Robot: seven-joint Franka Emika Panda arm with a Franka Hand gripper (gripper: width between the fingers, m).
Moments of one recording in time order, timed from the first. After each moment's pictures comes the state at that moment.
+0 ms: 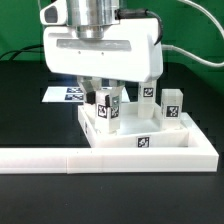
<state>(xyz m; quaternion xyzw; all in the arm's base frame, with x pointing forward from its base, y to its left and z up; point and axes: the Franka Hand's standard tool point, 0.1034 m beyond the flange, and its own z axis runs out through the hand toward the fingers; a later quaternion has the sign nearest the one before) 0.599 -0.005 0.079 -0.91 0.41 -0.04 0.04</state>
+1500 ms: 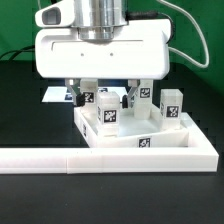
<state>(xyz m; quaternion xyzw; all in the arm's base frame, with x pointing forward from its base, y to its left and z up) 0.597 -0.002 0.077 -0.99 0.15 -0.05 0.03</state>
